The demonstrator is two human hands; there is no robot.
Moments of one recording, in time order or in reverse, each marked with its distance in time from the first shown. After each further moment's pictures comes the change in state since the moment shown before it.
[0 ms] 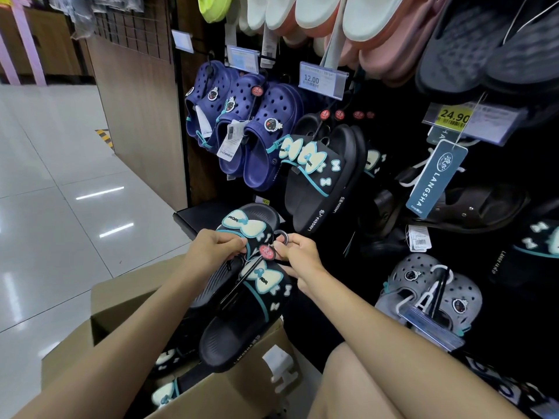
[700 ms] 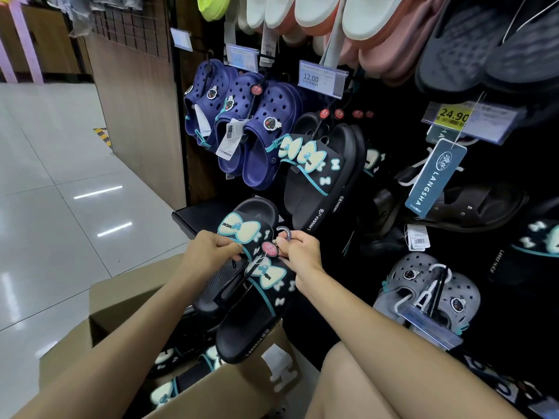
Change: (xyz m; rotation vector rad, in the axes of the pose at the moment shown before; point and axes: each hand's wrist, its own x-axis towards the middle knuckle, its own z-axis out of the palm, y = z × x) left_hand 0.004 -0.009 -0.002 0.275 0.069 0.009; right_hand 0.001 0.002 0.004 -0.030 0.181 -0.042
